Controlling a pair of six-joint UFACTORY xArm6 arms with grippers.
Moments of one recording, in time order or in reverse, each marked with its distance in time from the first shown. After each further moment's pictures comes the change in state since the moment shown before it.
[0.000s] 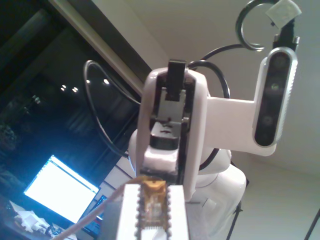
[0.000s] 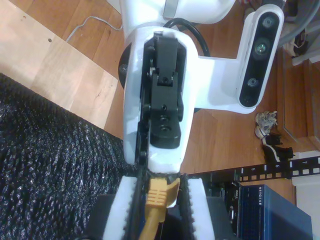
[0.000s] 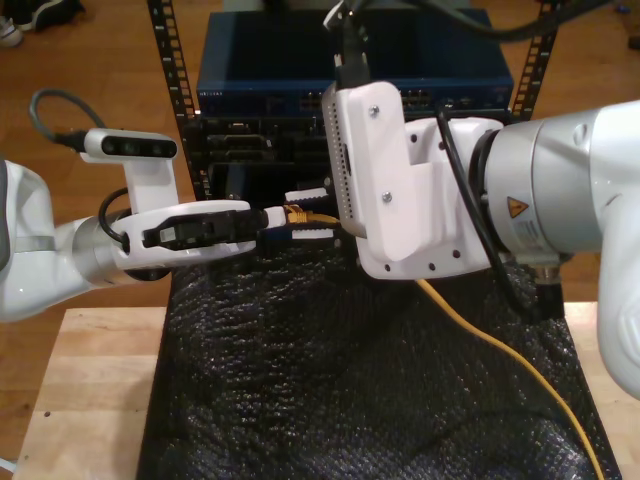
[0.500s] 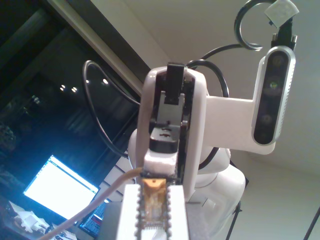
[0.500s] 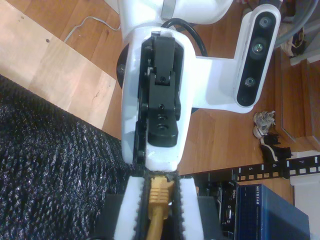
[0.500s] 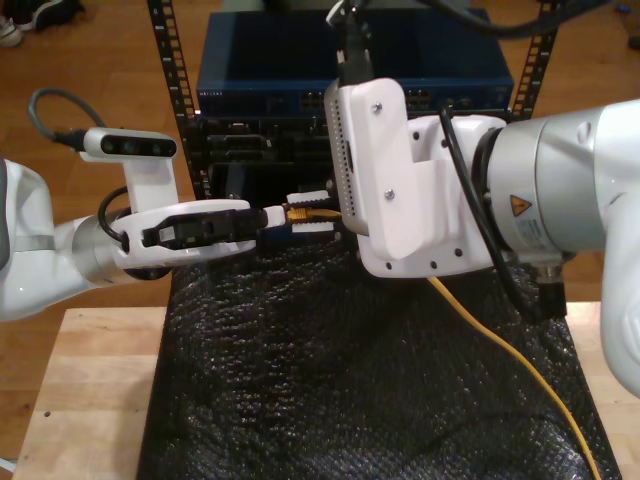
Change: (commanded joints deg) left arm 0.0 0.0 0.0 0.1 0.0 0.0; right arm 0.0 -0.2 -0.1 0.1 0.0 0.1
